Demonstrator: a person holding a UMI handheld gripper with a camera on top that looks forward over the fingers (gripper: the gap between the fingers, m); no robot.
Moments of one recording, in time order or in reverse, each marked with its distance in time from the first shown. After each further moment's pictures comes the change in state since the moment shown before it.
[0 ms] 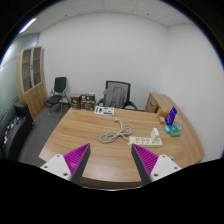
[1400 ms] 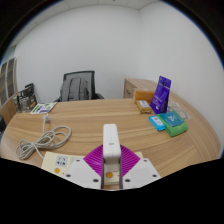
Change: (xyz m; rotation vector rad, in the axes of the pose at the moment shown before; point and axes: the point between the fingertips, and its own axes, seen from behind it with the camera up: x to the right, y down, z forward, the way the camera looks) arm 0.316 0.093 0.410 0.040 0.138 0.168
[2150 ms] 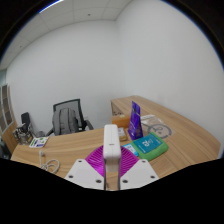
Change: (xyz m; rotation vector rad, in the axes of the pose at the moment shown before) arm 0.123 -0.113 -0.041 0.188 0.017 0.172
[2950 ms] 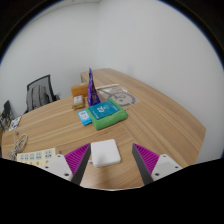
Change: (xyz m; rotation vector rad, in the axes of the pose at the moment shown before) arm 0.159 0.106 -0.043 -0.284 0.257 0.025
